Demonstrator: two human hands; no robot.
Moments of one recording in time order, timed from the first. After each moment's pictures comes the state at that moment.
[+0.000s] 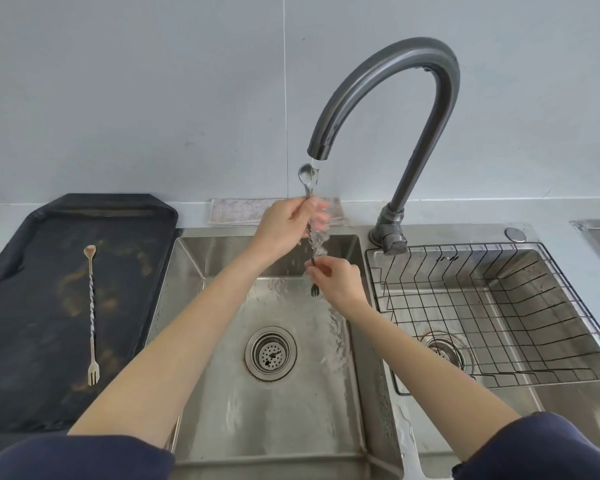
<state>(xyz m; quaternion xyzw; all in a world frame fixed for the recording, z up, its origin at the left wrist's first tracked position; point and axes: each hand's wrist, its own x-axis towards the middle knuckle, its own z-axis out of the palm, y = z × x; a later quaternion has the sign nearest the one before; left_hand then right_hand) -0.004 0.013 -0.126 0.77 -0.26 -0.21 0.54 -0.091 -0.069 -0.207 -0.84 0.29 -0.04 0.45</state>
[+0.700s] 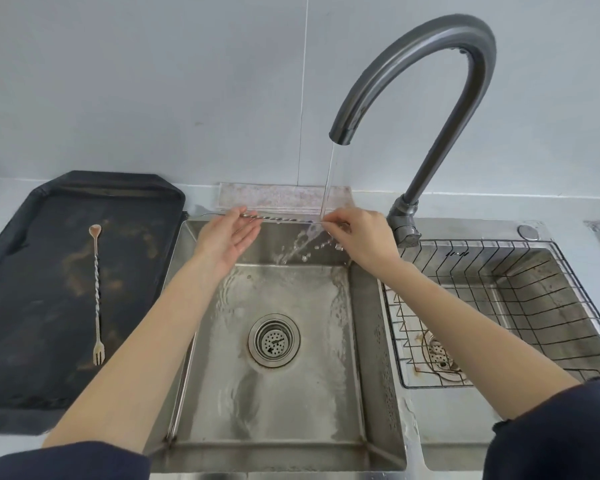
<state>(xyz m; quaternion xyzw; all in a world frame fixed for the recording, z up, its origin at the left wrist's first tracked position) 0.028 0.086 -0.167 0.53 0.13 -0.27 0.79 -0.070 -0.097 -0.160 -0.94 0.15 -0.09 0.28</state>
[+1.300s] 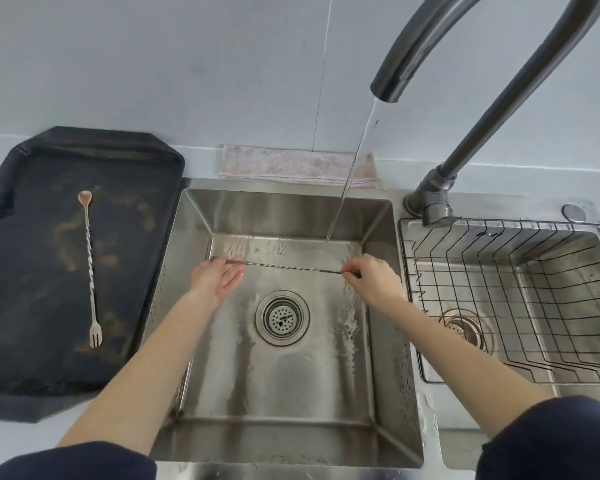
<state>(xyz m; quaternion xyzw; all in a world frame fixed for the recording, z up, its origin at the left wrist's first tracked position) 0.017 0.128 -0.273 0.58 0.32 -0.29 0.69 -0.100 -0.092 -0.275 -0.93 0.25 0.11 0.26</state>
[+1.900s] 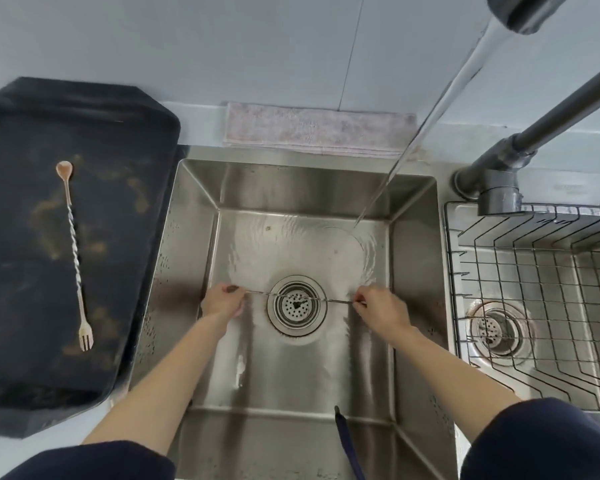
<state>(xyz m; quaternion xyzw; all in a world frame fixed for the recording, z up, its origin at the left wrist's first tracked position) 0.000 0.160 -0.379 0.81 0.28 -0.32 0.41 -0.117 -0.073 -0.361 -0.91 0.23 0.27 0.20</state>
